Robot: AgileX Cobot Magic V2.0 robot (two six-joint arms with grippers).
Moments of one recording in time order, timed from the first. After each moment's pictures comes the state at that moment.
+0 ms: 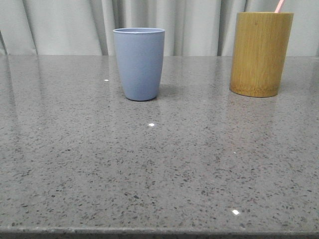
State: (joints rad) left arm -0.30 0.68 -0.76 0.14 0.92 -0.22; right arm 0.14 0.54 -0.81 -0.08 0.72 0.14
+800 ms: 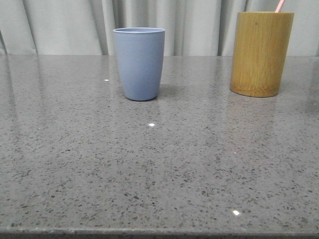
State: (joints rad) left arm -0.30 0.57 -0.71 0.14 0.92 -0.22; right arm 0.14 1.03 -0.81 0.01 -0.02 0.14
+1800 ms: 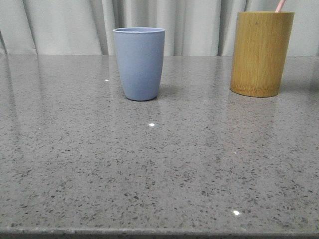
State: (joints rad) left arm -0.30 0.57 -0.71 0.14 0.92 -0.22; right arm 0.14 1.38 -0.94 0.17 -0.30 0.14
